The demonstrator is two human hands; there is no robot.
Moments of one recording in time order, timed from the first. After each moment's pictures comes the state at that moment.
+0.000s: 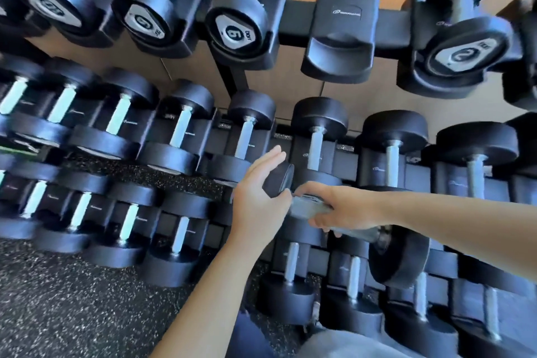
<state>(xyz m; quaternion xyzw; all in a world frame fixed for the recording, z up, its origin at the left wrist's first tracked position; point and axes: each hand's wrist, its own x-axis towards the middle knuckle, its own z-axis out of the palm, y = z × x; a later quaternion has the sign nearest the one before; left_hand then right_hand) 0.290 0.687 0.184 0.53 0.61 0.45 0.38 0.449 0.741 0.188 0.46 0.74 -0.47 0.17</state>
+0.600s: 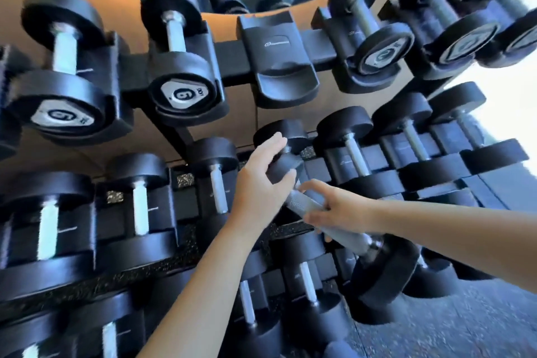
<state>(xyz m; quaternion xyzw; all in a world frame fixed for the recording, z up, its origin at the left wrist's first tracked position) 0.225 0.807 0.204 0.71 0.42 0.35 0.44 0.377 0.755 0.203 0.67 0.54 -0.51 -0.06</state>
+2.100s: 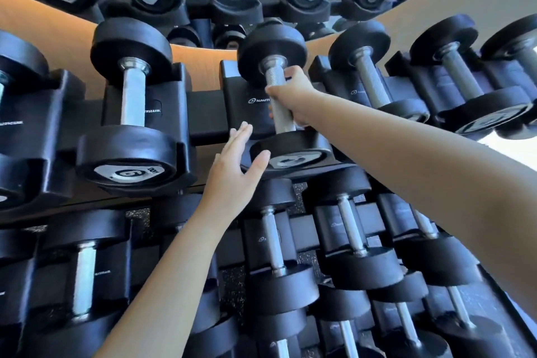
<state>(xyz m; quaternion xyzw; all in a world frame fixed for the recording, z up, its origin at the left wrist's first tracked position) 0.307 0.979 0.216 0.70 0.47 0.32 0.43 0.459 1.074 0.258 0.71 0.36 -0.44 -0.42</state>
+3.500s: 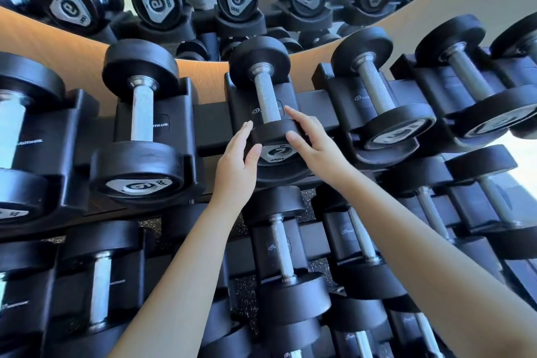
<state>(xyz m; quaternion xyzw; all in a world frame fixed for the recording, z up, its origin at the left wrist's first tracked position) 0.321 1.013 0.198 0.69 0.48 0.39 0.37 0.480 0.991 0.215 0.62 0.61 -0.30 -0.40</state>
